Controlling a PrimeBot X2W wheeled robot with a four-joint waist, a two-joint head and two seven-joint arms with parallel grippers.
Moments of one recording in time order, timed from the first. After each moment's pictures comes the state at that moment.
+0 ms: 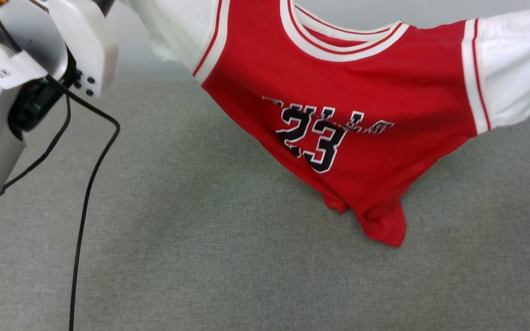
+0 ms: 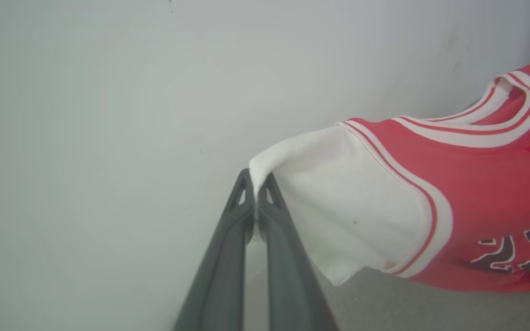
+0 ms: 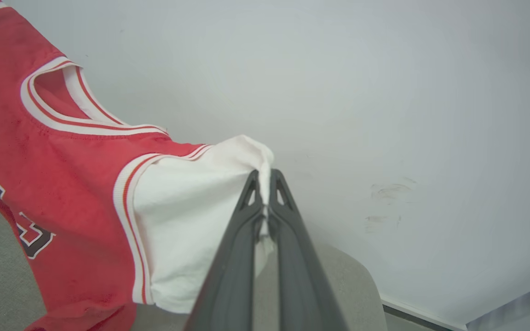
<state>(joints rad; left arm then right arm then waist) -1.17 0.71 -0.80 0.29 -0.67 -0.07 0.23 -0.62 -0.80 0.21 0.02 0.64 0.13 0.31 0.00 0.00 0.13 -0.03</state>
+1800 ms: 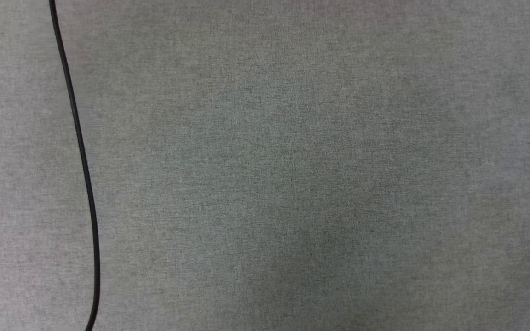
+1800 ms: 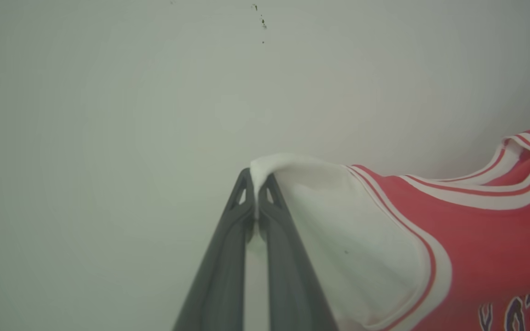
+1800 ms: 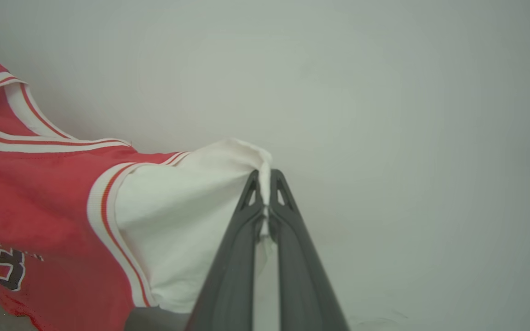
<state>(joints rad) -1.77 0.51 -0.68 0.76 -0.54 -0.04 -0.12 -1.71 -0.61 0.57 0.72 0.48 0.13 0.04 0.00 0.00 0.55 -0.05</state>
